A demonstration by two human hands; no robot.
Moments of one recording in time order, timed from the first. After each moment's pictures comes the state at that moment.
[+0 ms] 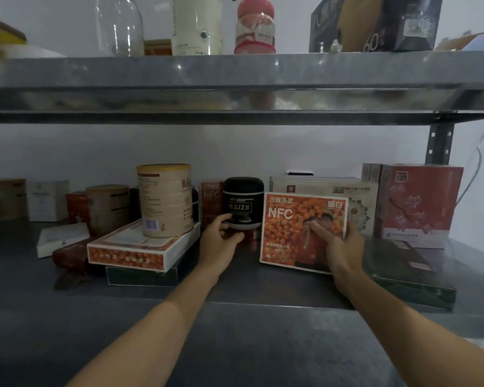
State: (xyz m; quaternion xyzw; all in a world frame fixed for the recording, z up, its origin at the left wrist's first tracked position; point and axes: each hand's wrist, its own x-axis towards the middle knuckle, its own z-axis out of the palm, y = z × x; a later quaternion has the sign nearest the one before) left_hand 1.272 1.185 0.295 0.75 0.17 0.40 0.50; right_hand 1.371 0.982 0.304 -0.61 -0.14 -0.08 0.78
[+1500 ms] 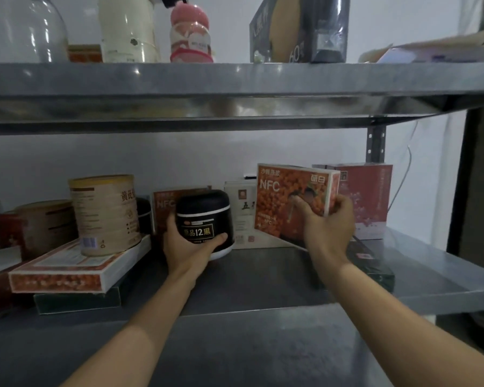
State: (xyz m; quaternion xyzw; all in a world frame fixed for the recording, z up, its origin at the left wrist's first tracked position) left_hand 1.298 1.147 0.299 0.68 0.14 0.51 0.51; right_hand 1.360 0.926 0.349 -0.60 -0.13 -0.27 0.74
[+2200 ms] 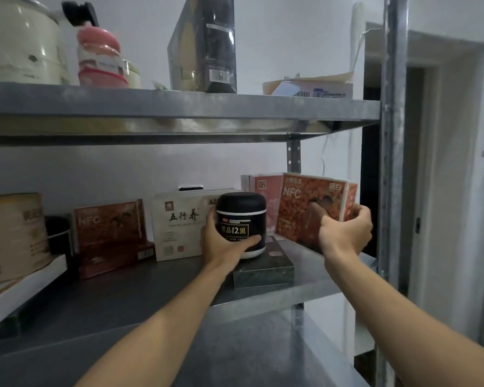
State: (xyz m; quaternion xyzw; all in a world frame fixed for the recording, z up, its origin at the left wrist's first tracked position) left_hand 1.360 0.957 0.323 0.72 0.01 0.39 0.57; right_hand 1.362 0.759 0.358 -0.60 0.06 -0.37 0.71
